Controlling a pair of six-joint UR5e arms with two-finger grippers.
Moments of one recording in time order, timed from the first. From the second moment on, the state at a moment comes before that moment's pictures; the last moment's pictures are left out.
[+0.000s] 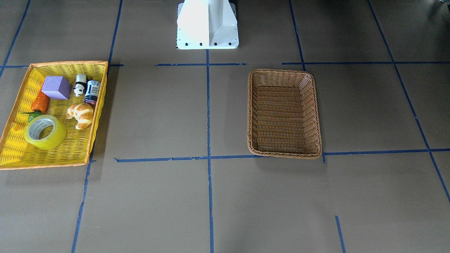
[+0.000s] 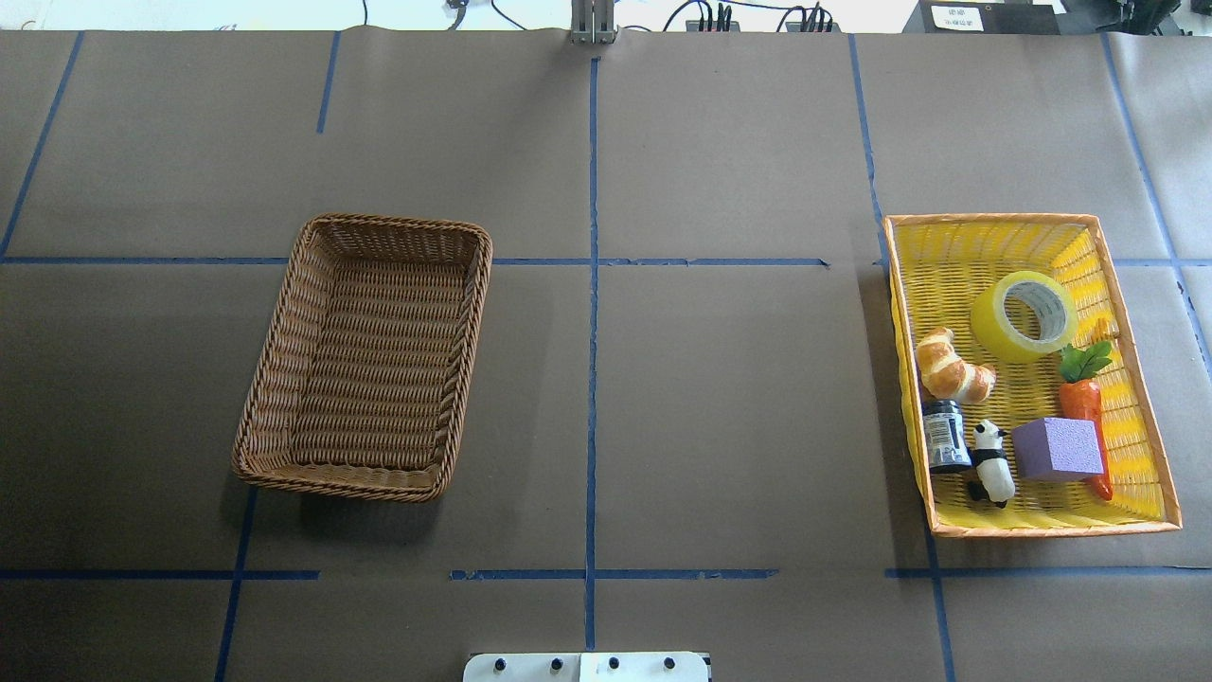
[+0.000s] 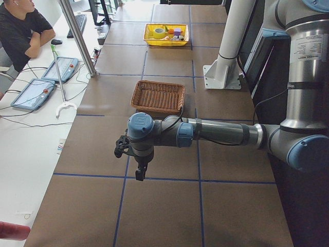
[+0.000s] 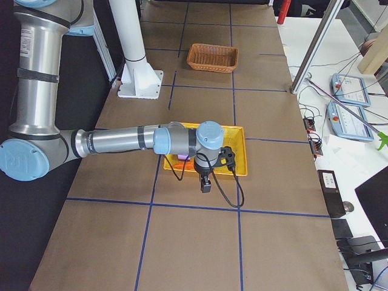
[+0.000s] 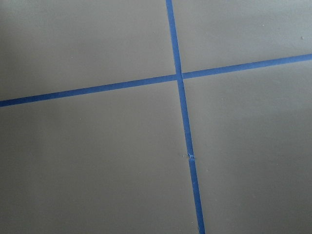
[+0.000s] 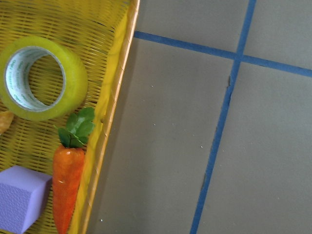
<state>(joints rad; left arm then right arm) -1.60 -1.51 -1.72 -1.54 -2.33 0.15 1.46 -1.70 1.86 -1.69 2.39 -0.13</state>
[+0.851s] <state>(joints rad) -1.60 -1.52 -1.71 -1.61 -2.35 0.03 1.21 -1.47 1.67 -1.44 2.32 0.28</state>
